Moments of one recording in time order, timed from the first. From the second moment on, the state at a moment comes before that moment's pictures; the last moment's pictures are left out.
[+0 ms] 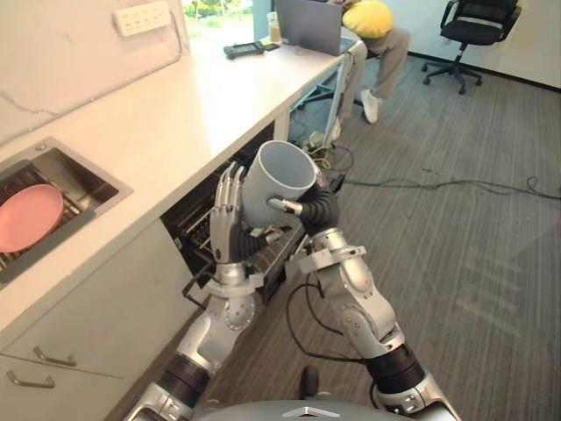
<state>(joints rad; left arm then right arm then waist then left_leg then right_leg) -0.12 0.06 -0.44 0.10 0.75 -0.16 0.87 -0.20 -0.13 0.35 -0.28 0.54 -0.08 -0.07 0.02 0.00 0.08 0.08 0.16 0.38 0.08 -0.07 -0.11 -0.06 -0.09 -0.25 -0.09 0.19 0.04</state>
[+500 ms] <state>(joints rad) 0.04 0.03 -0.21 0.30 0.28 -0.26 0.71 -0.22 -0.19 0.07 -0.05 0.42 -0.08 -0.12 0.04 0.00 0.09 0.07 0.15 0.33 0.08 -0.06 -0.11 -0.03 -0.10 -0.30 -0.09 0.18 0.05</state>
